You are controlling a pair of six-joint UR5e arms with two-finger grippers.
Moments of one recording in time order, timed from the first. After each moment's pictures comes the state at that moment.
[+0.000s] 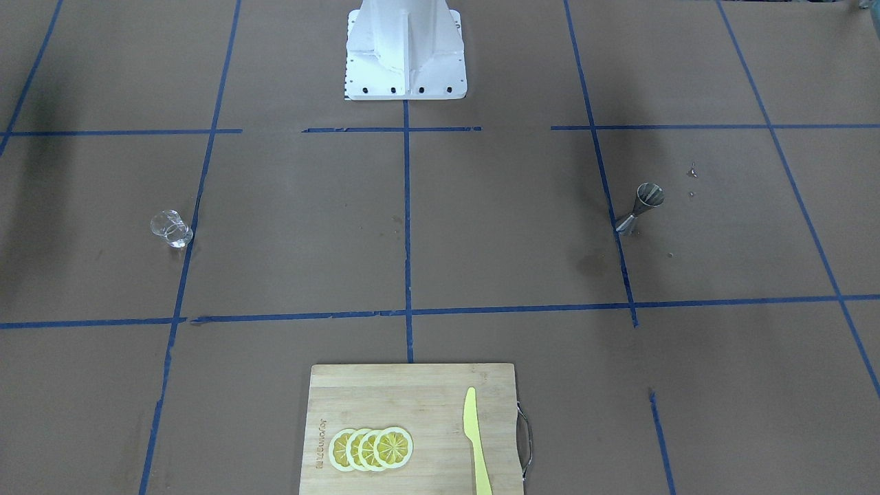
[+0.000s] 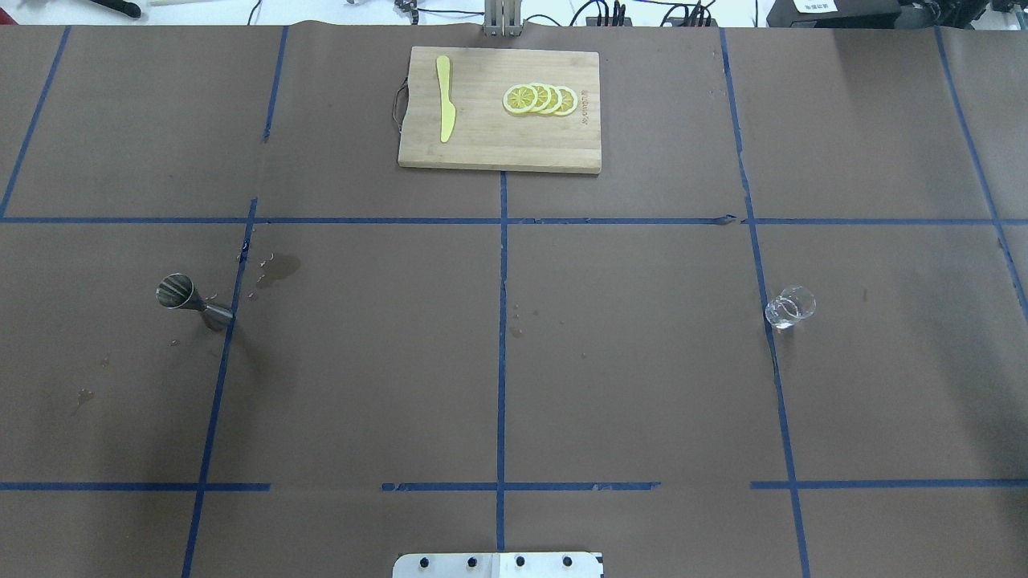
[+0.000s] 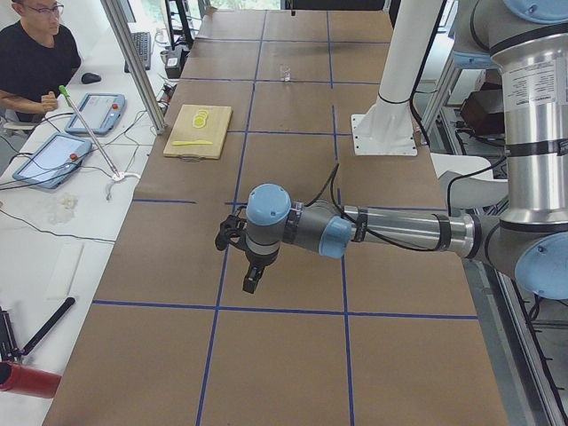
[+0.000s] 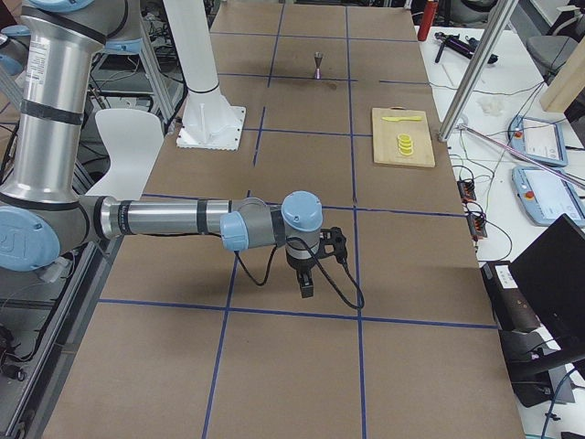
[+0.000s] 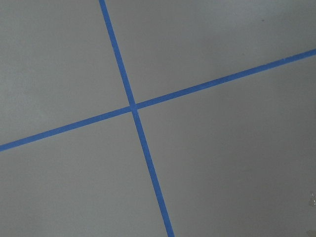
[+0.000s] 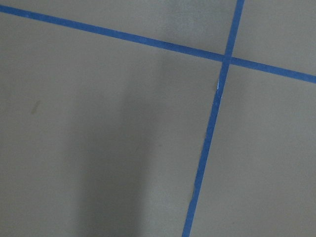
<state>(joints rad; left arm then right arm) -1.51 -1.40 -1.81 -1.77 -2.35 0.06 1.44 -1.80 1.83 -1.43 2.34 0.00</state>
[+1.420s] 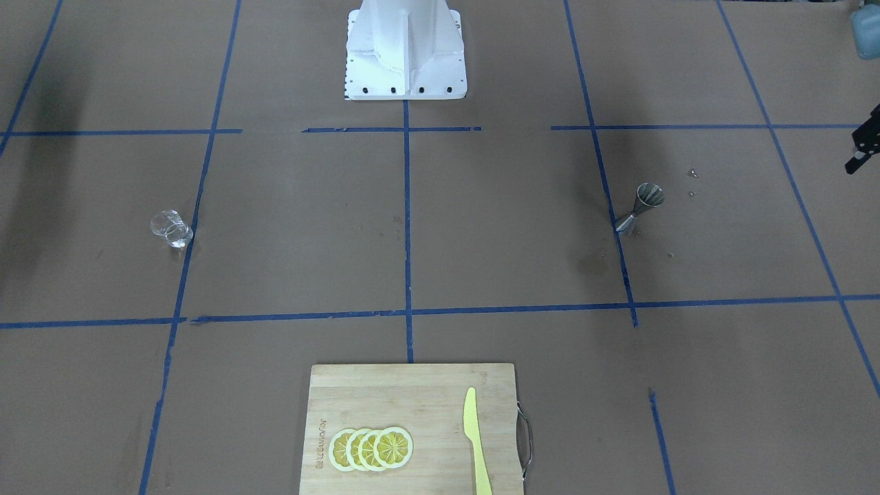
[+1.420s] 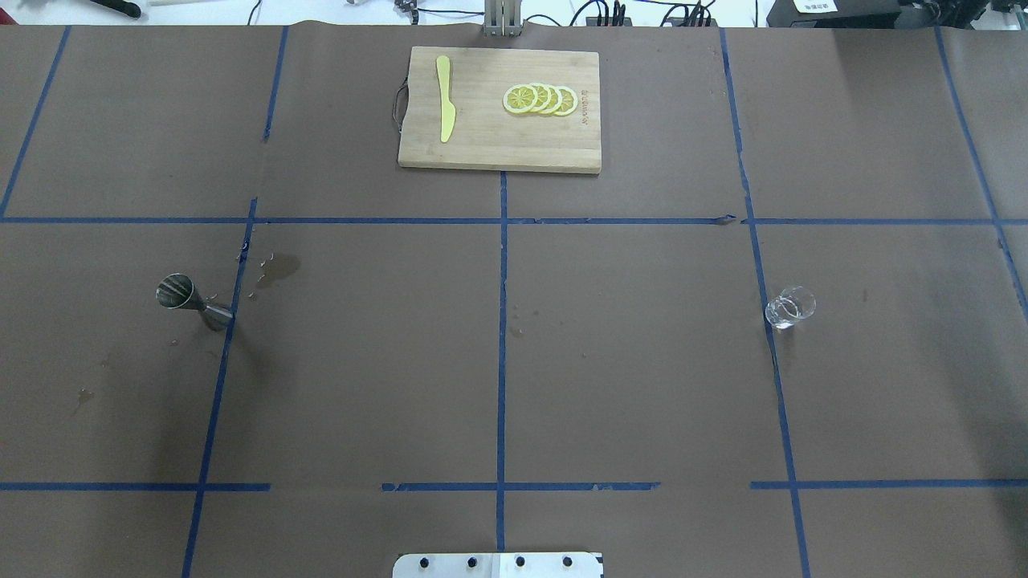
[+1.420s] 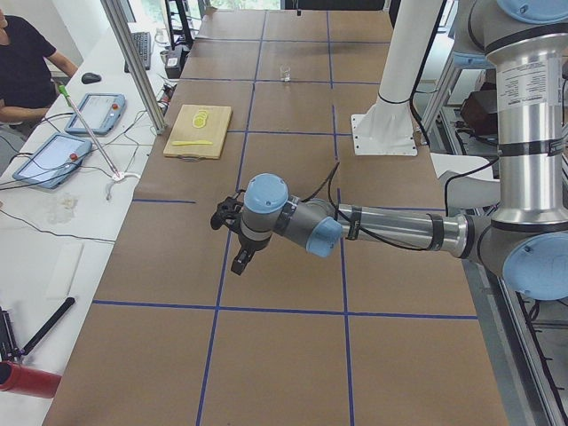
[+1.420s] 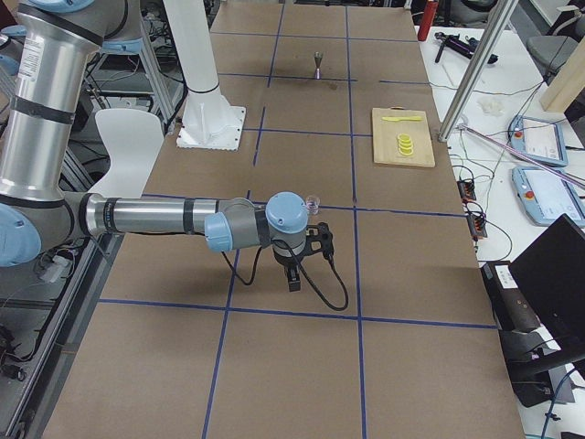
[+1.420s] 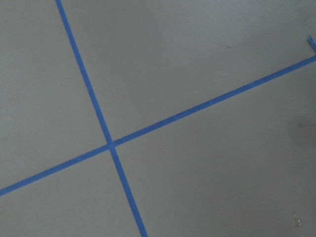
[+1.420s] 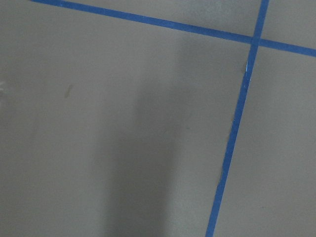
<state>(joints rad) -1.36 -1.43 -1.79 -2.12 -2.35 -0.17 1.44 -1.87 1.87 -1.38 2.43 0.00</state>
